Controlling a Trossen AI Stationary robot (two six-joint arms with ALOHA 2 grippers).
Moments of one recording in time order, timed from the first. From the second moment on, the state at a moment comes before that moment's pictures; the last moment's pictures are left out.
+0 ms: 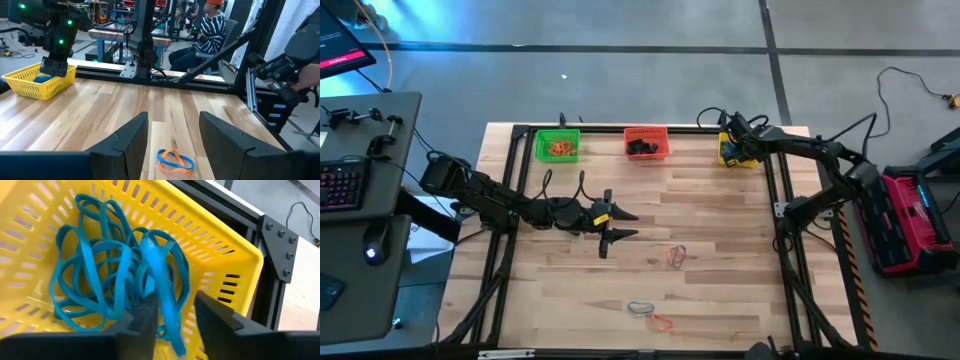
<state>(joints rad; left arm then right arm) -0.18 1.49 0.54 0.86 -0.16 -0.14 -0.89 1.47 0.77 -0.59 0.45 0.23</state>
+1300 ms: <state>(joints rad) -0.21 1.49 0.54 0.91 -0.07 -0.11 0.17 1.27 0.77 -0.34 0.21 0.20</state>
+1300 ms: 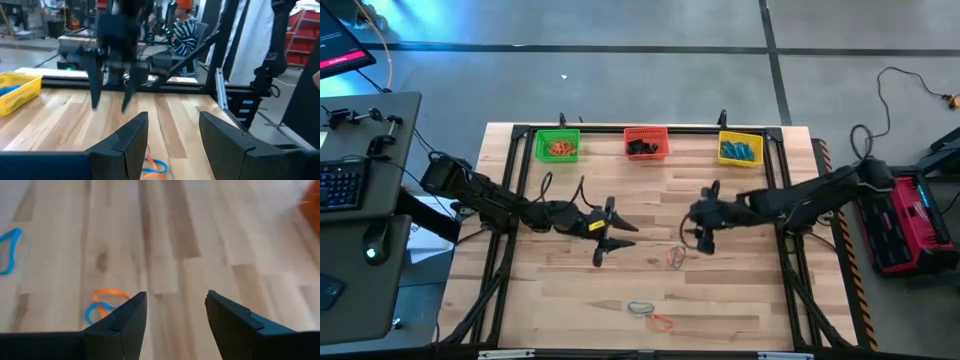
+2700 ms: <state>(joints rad) -0.22 1.49 0.54 0.87 -0.04 -0.11 0.30 1.84 1.03 -0.21 0.19 0.01</state>
